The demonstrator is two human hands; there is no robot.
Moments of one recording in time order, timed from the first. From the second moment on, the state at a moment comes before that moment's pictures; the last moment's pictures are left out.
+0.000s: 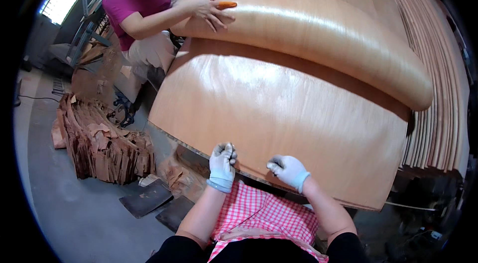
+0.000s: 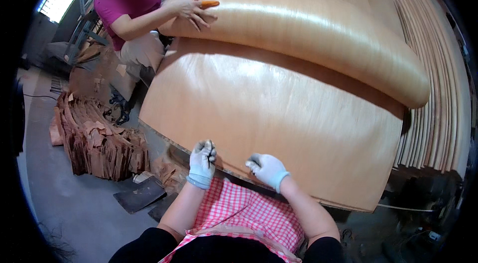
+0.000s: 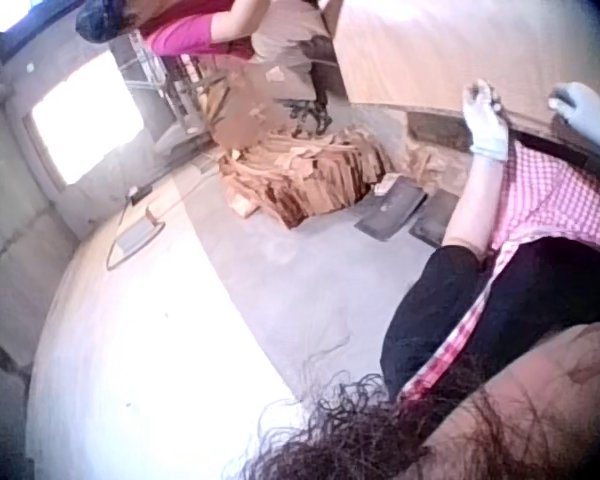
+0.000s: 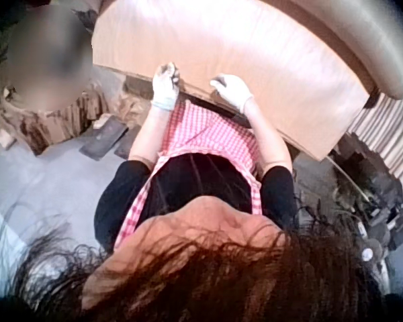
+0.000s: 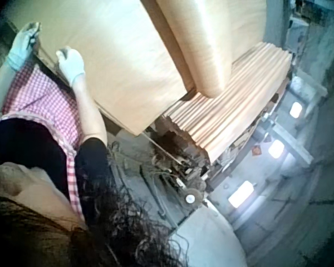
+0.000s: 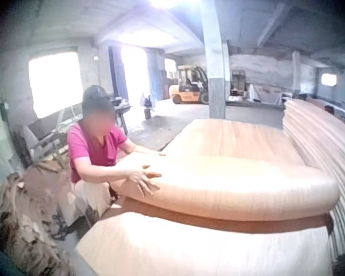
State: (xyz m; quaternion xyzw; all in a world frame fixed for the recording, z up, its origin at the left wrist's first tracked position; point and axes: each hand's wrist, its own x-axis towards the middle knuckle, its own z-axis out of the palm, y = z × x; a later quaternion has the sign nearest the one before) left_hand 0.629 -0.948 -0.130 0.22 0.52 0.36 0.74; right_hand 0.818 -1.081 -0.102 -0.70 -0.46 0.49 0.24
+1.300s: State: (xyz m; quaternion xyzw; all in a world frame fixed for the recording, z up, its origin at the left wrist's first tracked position) left_hand 0.411 -0.706 -0.216 0.38 0.60 0.53 0.46; right_hand 0.903 -1.367 -0.107 -0.93 -0.20 0.27 0.17
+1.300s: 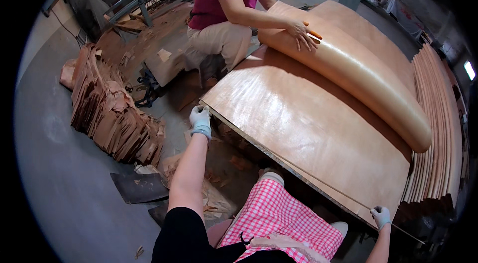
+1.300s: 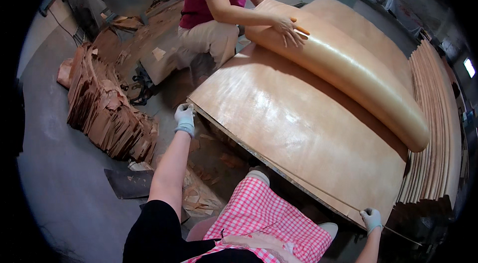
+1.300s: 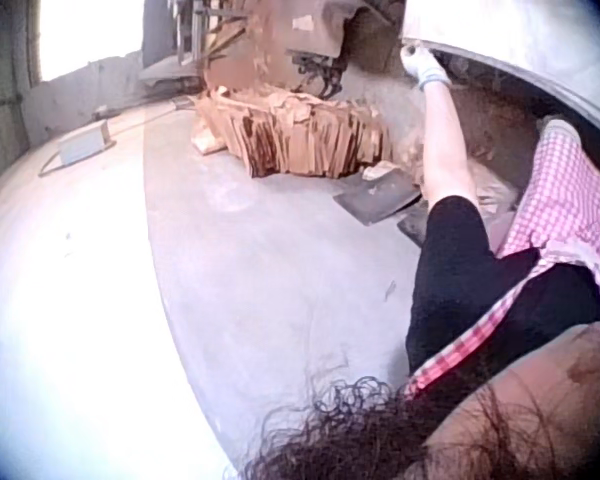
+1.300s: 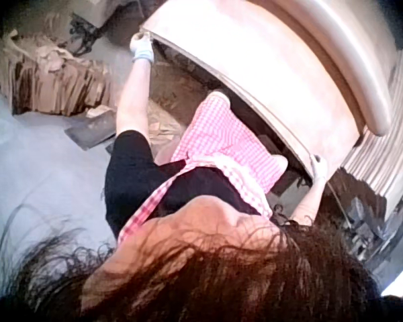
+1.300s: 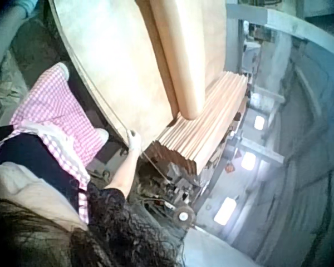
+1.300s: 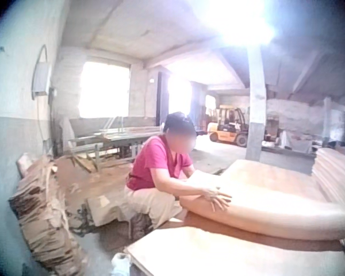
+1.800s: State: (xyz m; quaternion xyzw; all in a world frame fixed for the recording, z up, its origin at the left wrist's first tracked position) left_hand 0.421 -0.669 -0.193 0.58 0.72 0.33 0.17; right_hand 0.871 -1.335 -0.123 -0.92 -0.18 0.28 0.22
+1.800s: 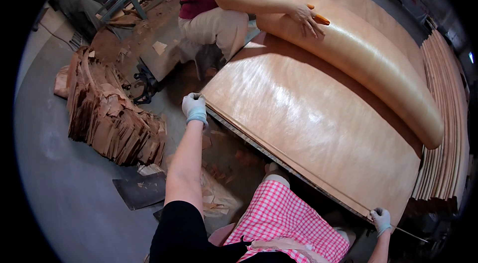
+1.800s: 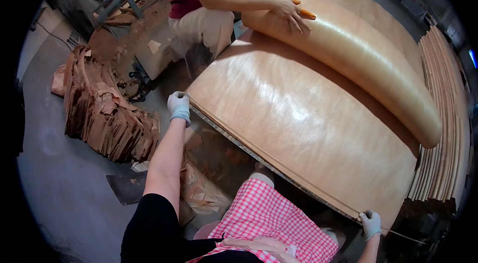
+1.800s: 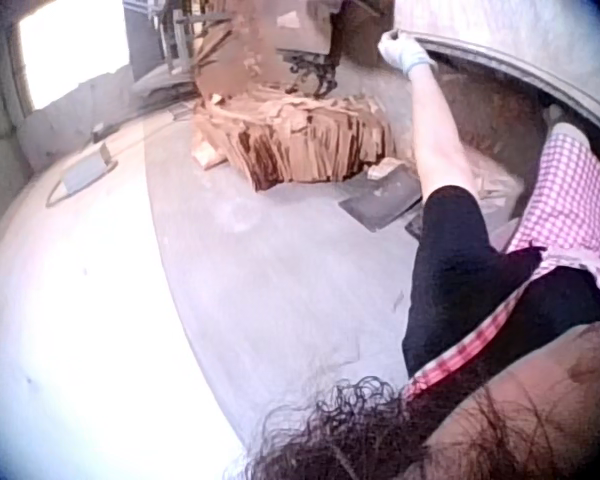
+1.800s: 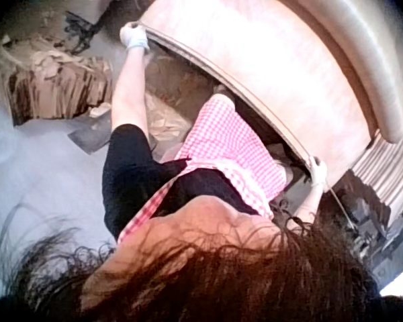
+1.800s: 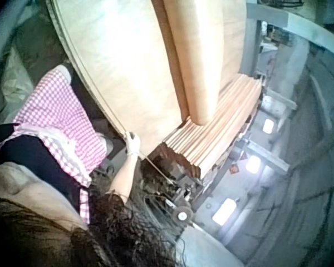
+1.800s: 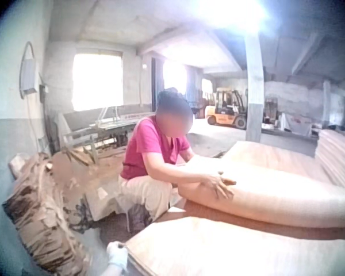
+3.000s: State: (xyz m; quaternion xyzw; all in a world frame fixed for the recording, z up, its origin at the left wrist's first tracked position) left_hand 0.356 -0.585 -0.237 0.54 0.83 0.08 0.09; right_hand 0.874 -1.295 -0.146 -0.92 -0.19 0.33 -0.01
